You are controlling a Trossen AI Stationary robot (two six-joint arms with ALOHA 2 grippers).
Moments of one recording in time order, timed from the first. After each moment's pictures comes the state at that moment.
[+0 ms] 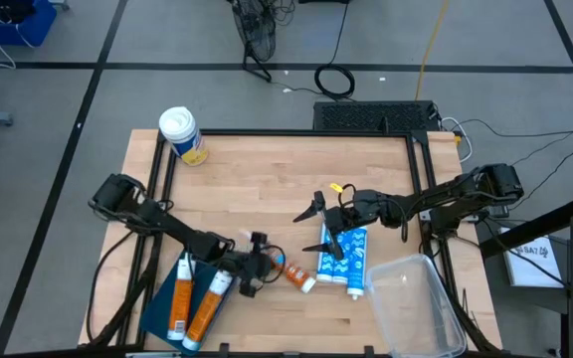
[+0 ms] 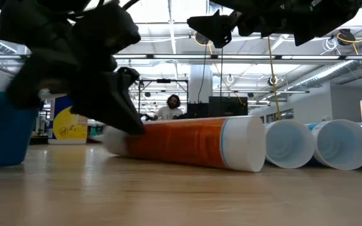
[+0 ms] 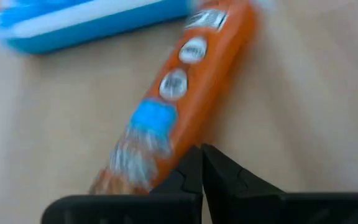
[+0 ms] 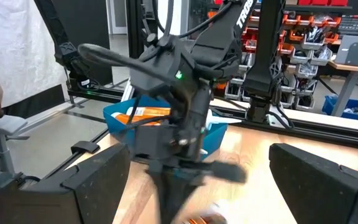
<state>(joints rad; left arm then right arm) -0.42 1.75 0.81 0.16 -0.31 0.00 0.08 1.46 0.67 0.74 -0.24 -0.05</state>
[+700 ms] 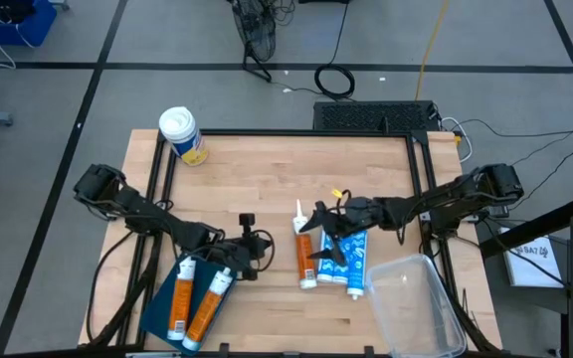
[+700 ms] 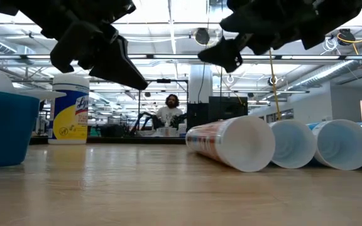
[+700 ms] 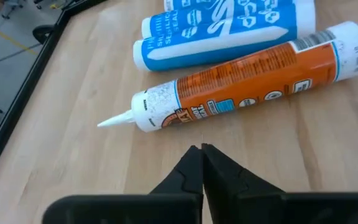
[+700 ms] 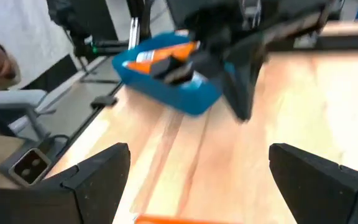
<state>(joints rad) -0.41 1.57 0.81 0.04 -0.58 -0.01 0.11 1.46 0.67 0.49 -0.23 0.11</state>
